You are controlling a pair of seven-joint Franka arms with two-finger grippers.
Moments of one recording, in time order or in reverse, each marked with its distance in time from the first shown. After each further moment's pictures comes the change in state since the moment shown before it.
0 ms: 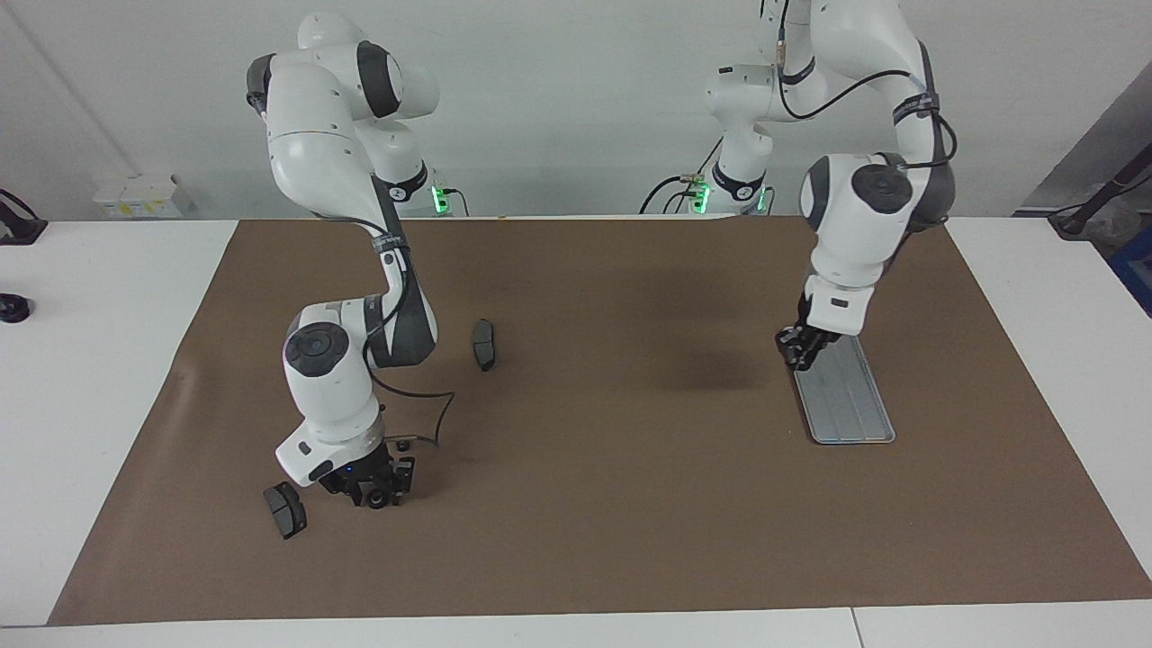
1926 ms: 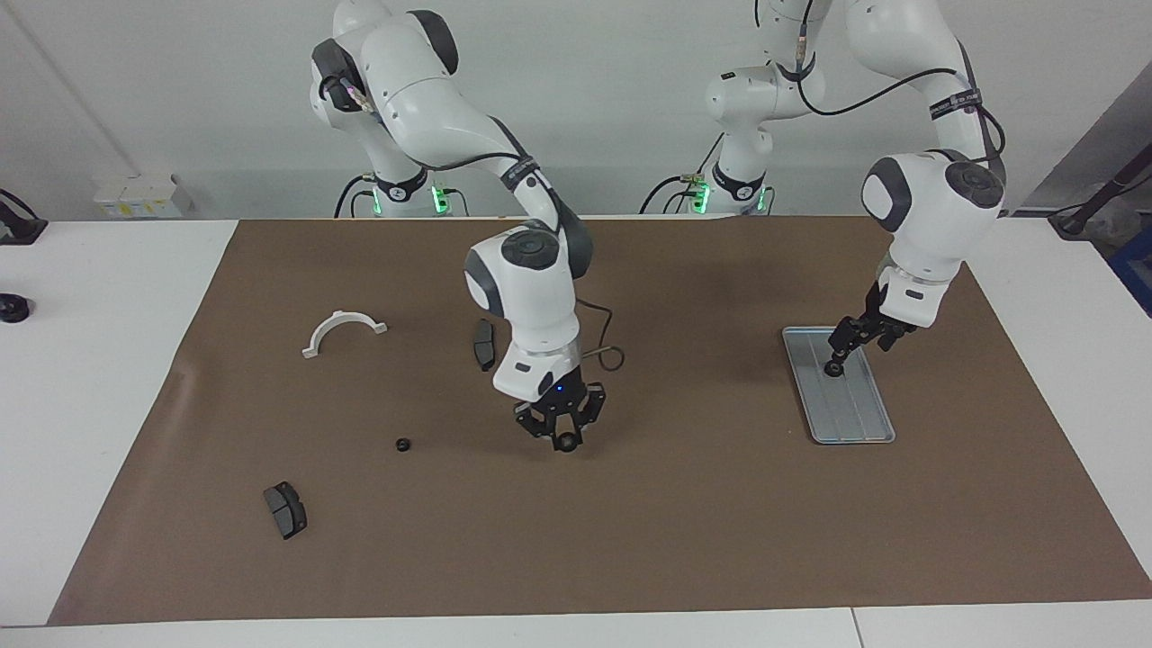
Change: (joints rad) left arm 0.148 -0.022 -0.026 -0.065 -0.088 0.065 0.237; right arm 0.395 -0.070 0.041 0.009 0.004 0.097 0.188
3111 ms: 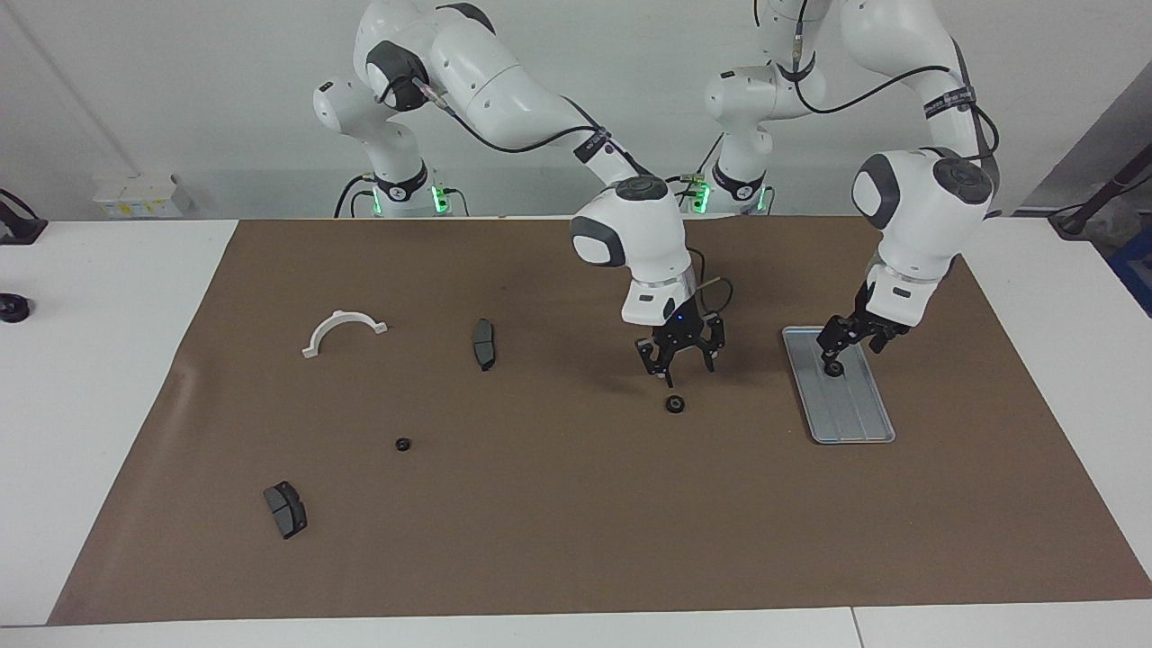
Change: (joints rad) left arm -0.041 0.000 -0.003 0.011 0.000 -0.002 0.000; right arm 0.226 0.044 -0.014 -0.001 -0.031 0.164 0.260
